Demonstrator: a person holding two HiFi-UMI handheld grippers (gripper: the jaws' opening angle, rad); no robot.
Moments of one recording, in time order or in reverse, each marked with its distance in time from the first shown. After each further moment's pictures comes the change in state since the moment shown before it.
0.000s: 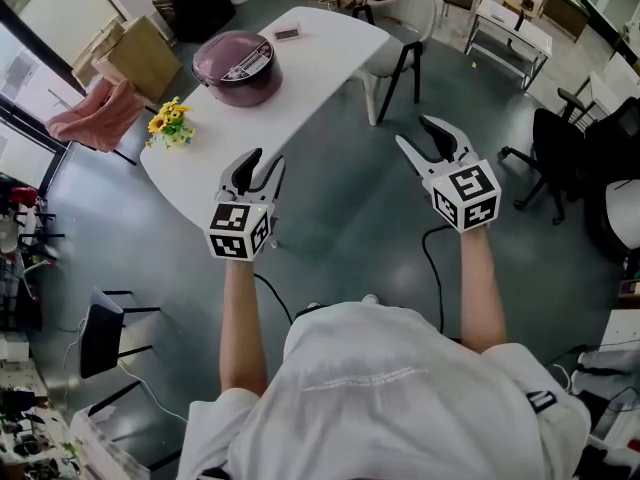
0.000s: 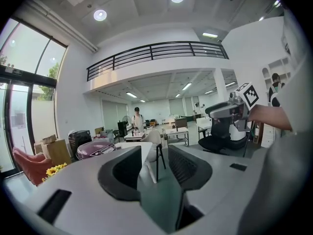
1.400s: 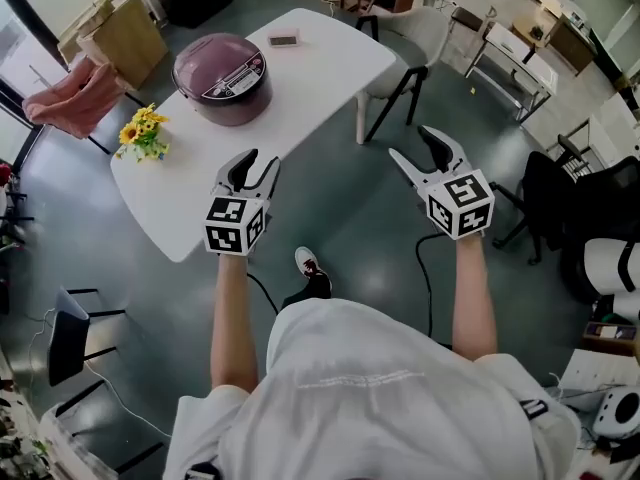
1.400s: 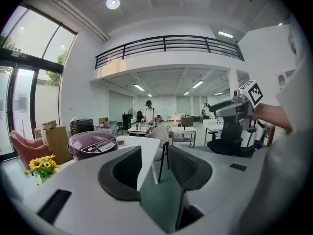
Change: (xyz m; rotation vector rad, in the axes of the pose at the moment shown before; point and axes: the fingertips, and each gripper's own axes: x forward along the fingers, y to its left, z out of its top) left arm 0.146 0.071 -0.030 -0.123 0.056 0.038; right arm 0.135 -0.091 -0.022 -0.007 0.102 0.076
